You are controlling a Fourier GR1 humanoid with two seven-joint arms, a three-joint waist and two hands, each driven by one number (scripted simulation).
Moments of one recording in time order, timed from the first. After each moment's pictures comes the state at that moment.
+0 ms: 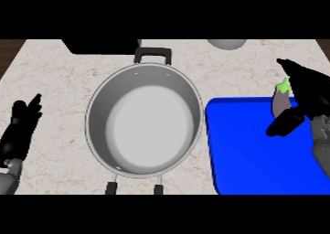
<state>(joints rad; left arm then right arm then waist) -0.12 0.58 -0.18 -1.39 0.15 0.34 0.34 -0.49 -0.59 0.27 -1.70 0.52 0.36 0.97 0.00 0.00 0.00</state>
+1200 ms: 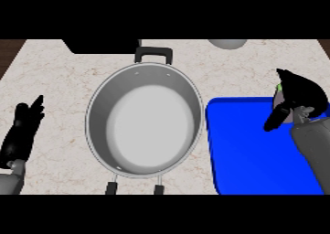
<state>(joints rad) -0.10 0.48 -0.08 -1.39 0.04 0.26 0.34 -0.49 -0.46 0.17 -1.37 0.71 0.37 0.85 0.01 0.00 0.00</state>
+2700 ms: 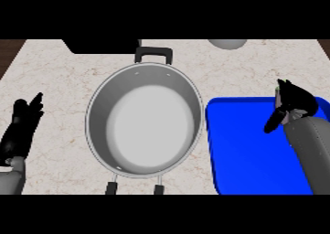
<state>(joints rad) -0.11 0.37 0.07 -1.43 -0.10 0.13 0.38 -0.52 -0.36 0.01 -1.02 0.90 0.29 0.64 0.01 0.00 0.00</state>
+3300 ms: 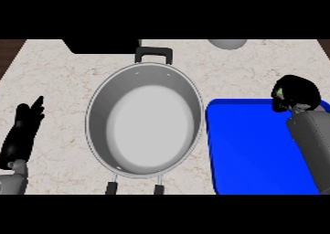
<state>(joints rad) -0.09 0.34 0.09 -1.42 -0.14 0.11 0.36 -0.58 -0.40 0.03 -0.94 1.01 0.19 0.49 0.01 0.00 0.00</state>
